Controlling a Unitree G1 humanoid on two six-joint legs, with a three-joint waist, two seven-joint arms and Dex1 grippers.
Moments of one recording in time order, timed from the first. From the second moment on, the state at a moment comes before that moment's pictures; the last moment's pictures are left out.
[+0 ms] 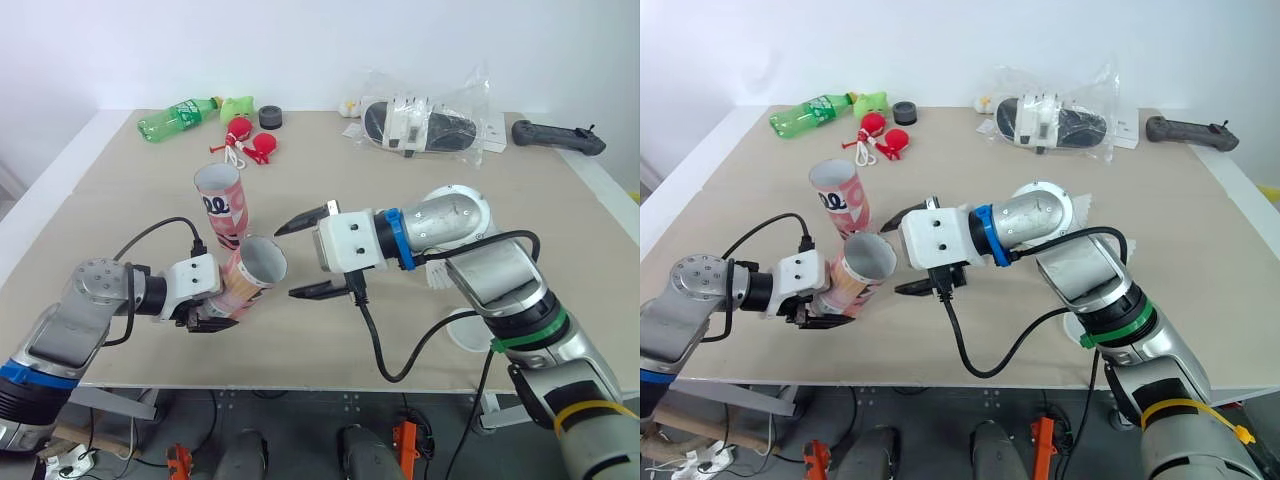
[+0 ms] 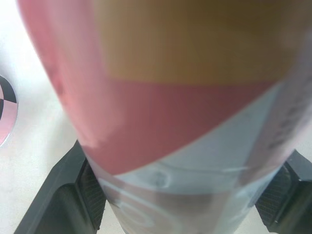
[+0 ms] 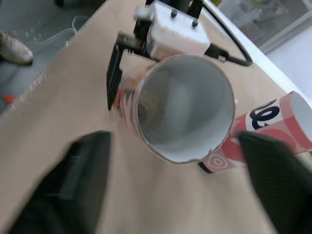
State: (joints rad) left arm -0.35 0.87 -0.13 -0.18 -0.13 0.40 -1.18; right arm -0.90 -0.58 0.39 -0.28 0.15 0.35 1.19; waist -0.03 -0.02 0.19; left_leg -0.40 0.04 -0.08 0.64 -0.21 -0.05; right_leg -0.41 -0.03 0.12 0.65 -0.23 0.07
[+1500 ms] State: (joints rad) left arm -0.33 0.86 -0.11 -0.18 -0.14 0.42 -1.16; right arm -0.63 -0.14 0.19 0.18 -0.04 0.53 0.21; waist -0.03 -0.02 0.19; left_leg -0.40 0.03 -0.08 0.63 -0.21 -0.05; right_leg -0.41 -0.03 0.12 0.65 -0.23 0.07
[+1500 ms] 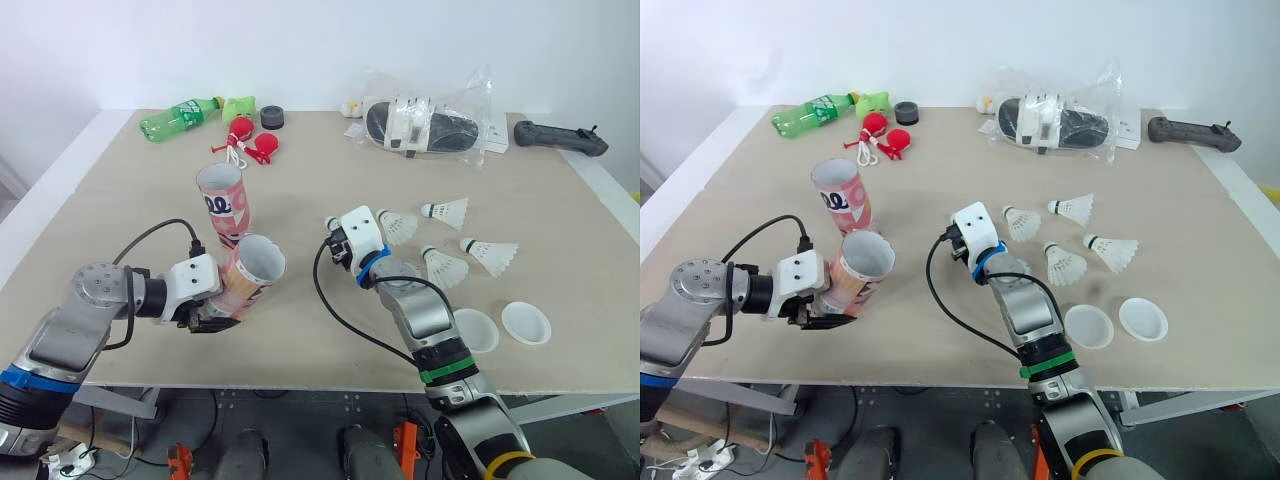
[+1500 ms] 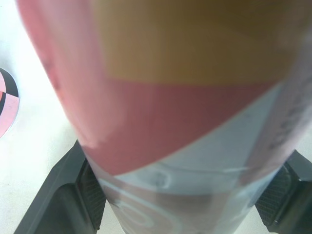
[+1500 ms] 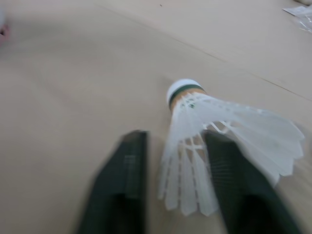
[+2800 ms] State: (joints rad) left arm -0.35 0.84 -0.12 -0.16 -0.13 0.41 -1.18; right arm -0.87 -0.63 0.38 -0.32 0.21 0.45 1.12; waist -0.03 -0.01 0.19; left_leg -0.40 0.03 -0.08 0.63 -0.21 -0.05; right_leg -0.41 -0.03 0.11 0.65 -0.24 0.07
